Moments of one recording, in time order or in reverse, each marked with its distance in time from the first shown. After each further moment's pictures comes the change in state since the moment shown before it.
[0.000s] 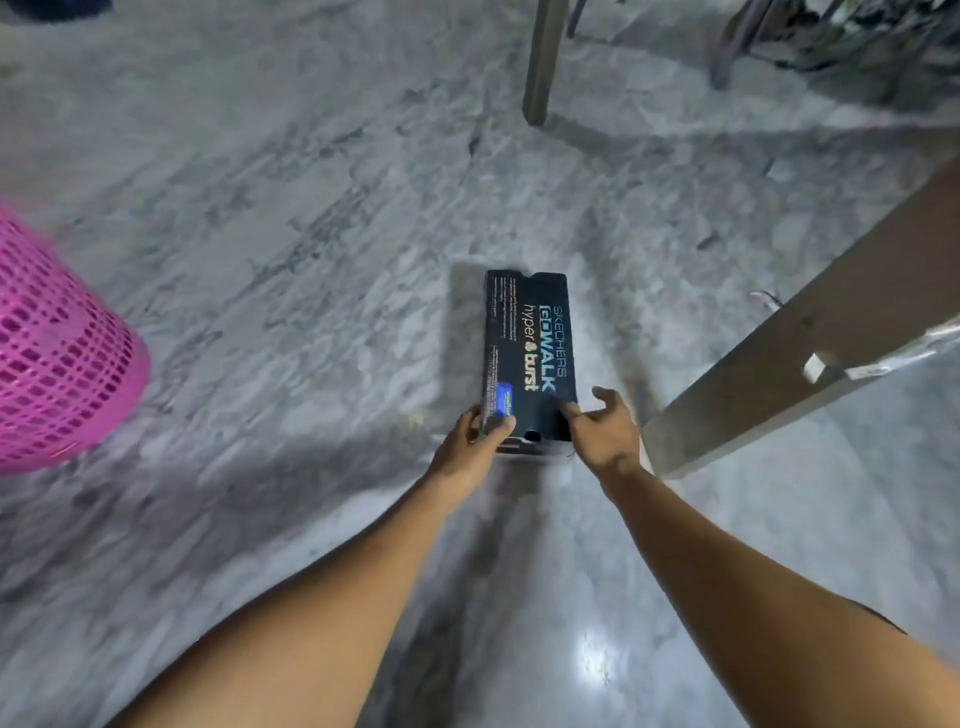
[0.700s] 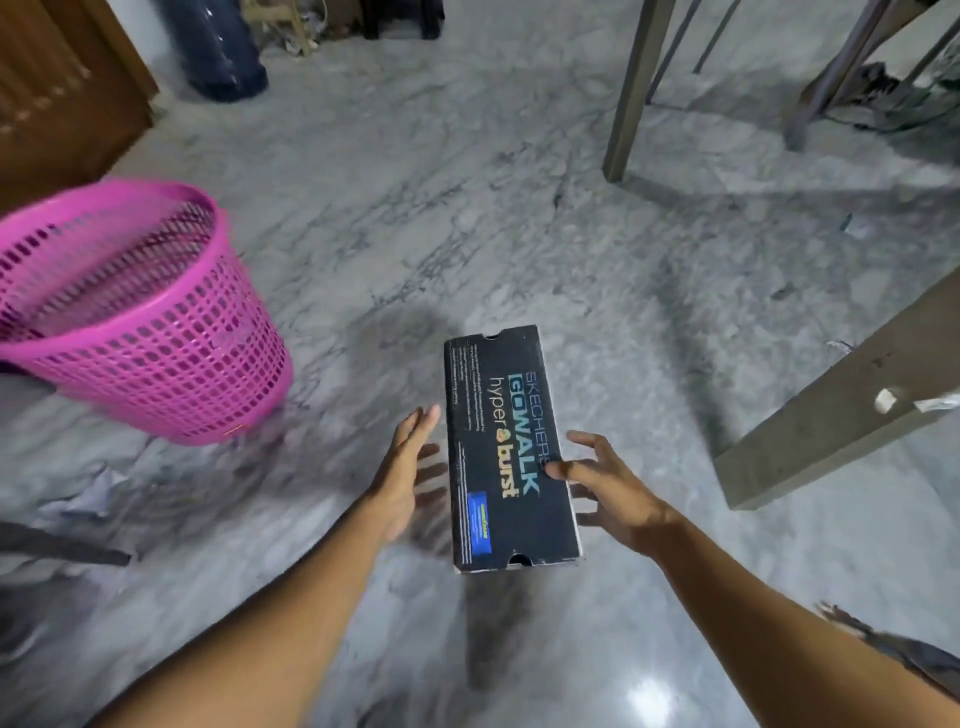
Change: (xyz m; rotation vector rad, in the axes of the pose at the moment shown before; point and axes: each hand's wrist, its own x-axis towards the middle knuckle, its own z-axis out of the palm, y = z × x) left_hand -0.098 -0.024 -0.155 -0.549 0.123 -0.016; right_hand -0.109 -0.032 0.024 0.266 -0.704 0.043
